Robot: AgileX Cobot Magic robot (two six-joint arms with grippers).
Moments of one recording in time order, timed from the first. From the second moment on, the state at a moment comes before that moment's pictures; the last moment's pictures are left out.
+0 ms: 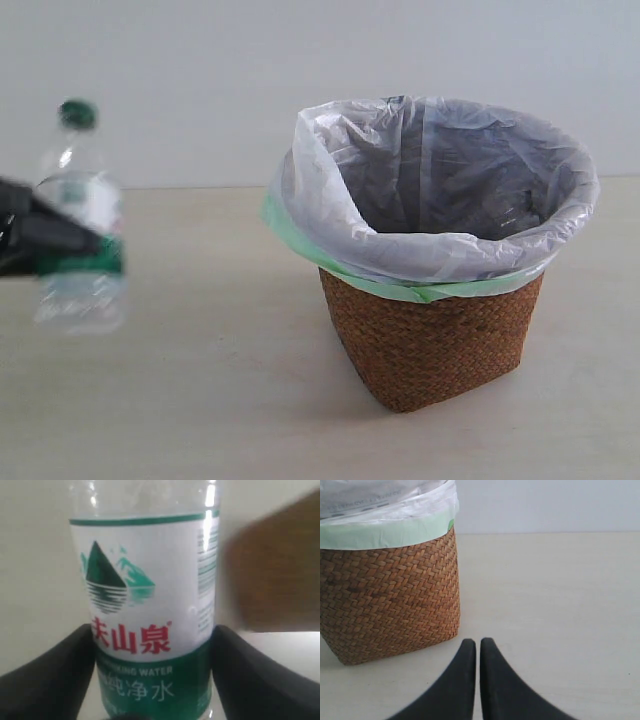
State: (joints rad) left arm 0.12 1.35 -0.82 -1.02 0.85 0.82; right arm 0.11 0.00 0.00 0.18 0.33 -0.13
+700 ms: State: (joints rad) left arm -0.35 1.62 -1.65 -0.32 1.08 0.07; right arm 0.11 0.00 0.00 0.18 0.33 -0.13
